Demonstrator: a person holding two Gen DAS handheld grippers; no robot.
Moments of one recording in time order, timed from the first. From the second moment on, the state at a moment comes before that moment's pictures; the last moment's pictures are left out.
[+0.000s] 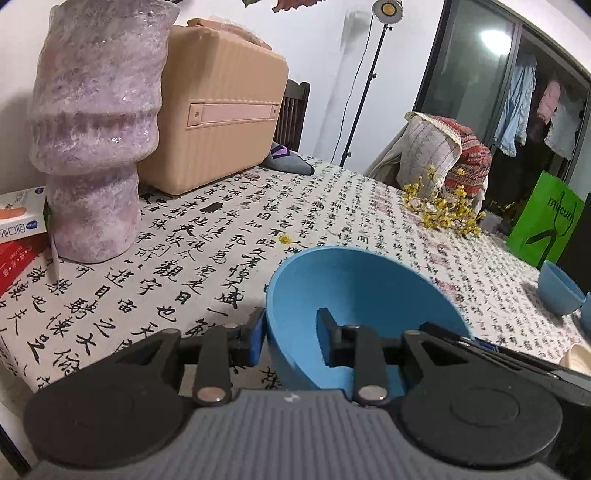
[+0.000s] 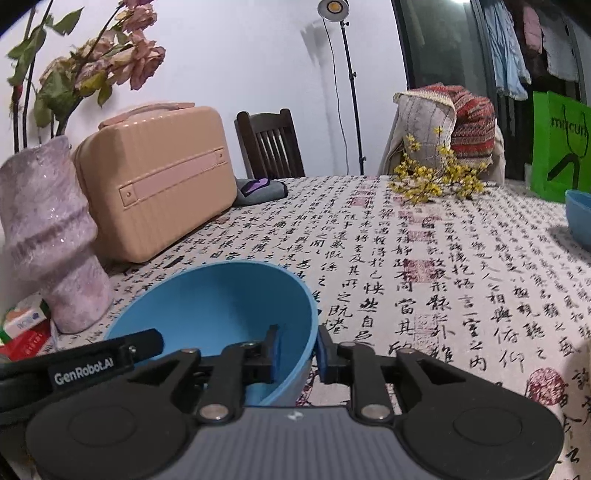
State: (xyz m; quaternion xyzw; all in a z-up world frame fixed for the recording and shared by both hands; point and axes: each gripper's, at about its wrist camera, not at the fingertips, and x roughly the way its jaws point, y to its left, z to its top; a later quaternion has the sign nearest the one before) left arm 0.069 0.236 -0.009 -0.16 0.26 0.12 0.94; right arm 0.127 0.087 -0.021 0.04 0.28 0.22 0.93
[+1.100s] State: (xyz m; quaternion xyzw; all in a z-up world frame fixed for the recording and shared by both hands) left arm -0.050 0.187 -0.014 -0.08 0.09 0.11 0.99; right arm 0.023 -0.094 -0.029 0.06 0.14 0.16 0.97
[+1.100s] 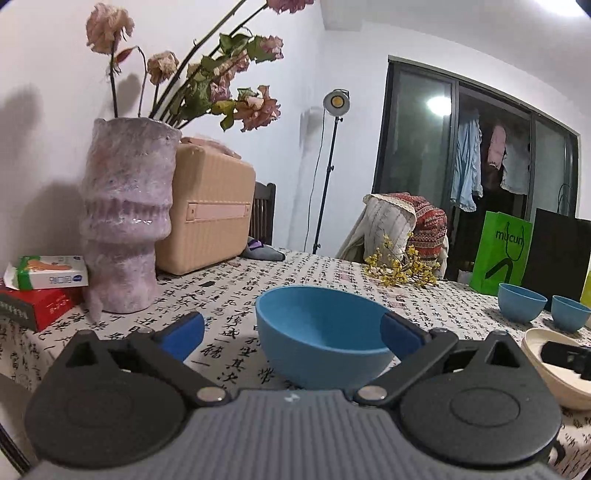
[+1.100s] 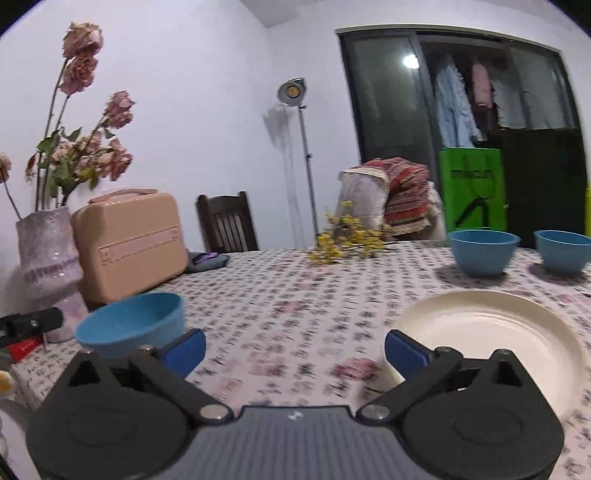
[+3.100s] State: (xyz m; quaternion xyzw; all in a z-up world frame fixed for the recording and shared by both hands) left arm 0.005 0.040 -0.022 -0.04 0.13 -0.07 0.99; right arm 0.002 -0.256 -0.047 0.10 0.15 0.00 0.98
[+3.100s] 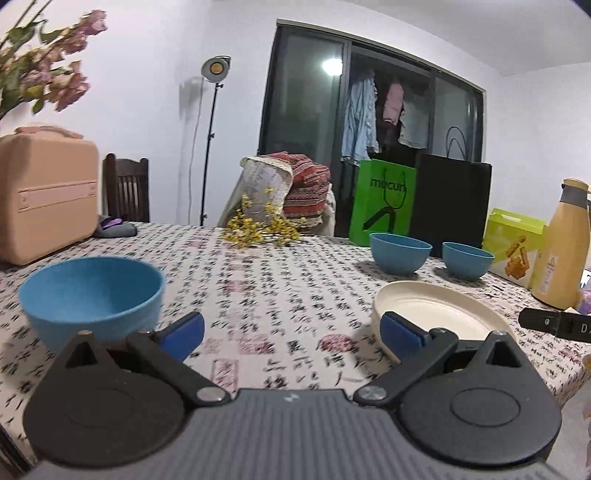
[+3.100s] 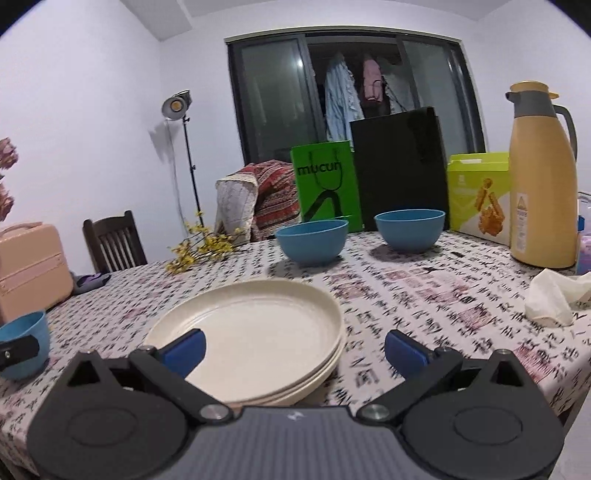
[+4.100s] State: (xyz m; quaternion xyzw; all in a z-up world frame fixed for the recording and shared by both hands) left arm 0.090 -0.004 0.035 -0.05 0.10 -0.09 0.99; right arm 0.125 -0.295 0.026 0.14 0.13 0.01 0.98
